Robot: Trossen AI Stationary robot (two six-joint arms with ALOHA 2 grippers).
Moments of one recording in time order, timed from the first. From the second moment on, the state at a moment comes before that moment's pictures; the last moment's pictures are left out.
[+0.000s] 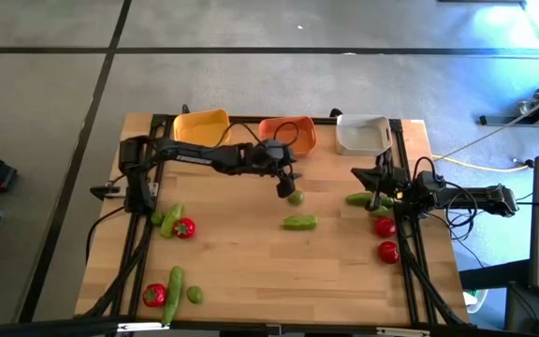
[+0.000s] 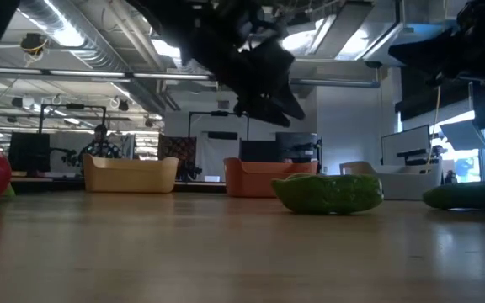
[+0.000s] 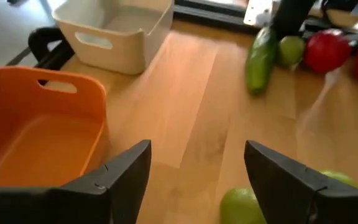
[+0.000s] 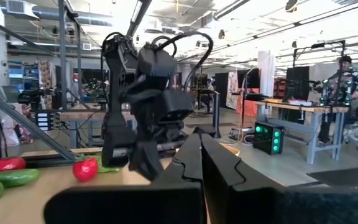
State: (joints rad) left arm 0.19 1.88 1.28 0.02 -0.10 -0.08; right arm 0.00 0.12 0.01 0.38 0.27 -0.11
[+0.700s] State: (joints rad) left arm 0.14 2.05 1.28 0.06 0.09 -0.04; right arm 0.00 0.12 0.01 0.32 0.28 -0.11
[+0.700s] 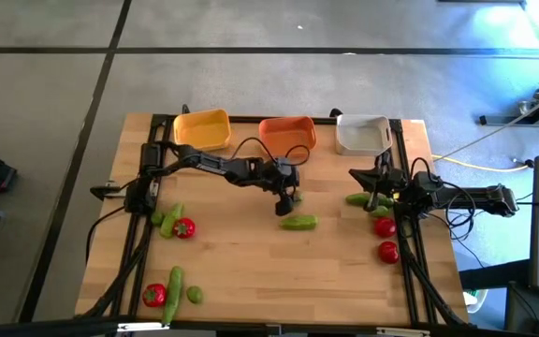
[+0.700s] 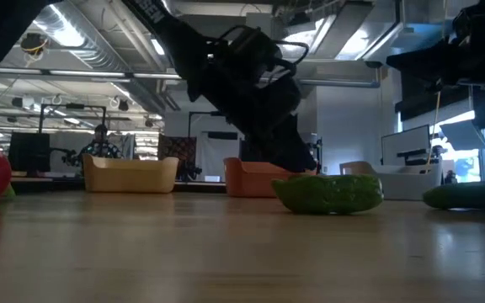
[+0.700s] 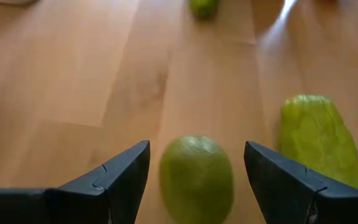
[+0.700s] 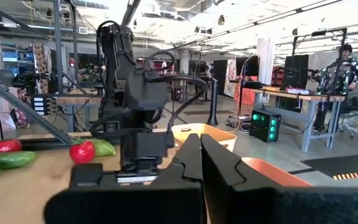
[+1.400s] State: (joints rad) left arm 0.14 2.10 1.28 0.06 0.07 0.01; right arm 0.00 0.12 0.01 0.29 0.28 -0.11
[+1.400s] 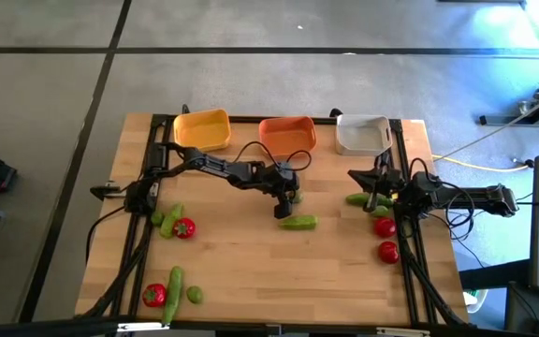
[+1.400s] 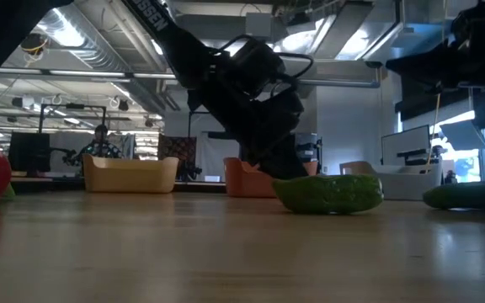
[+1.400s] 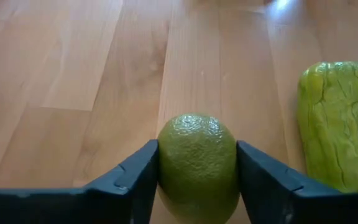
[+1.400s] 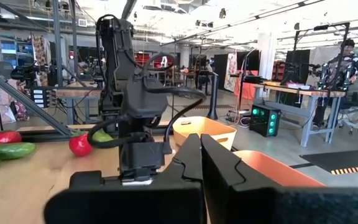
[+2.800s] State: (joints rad) left arm 0.49 1.90 1.30 0.02 -0.18 -0.13; right arm 0.00 0.12 0.01 0.29 0.30 -0.10
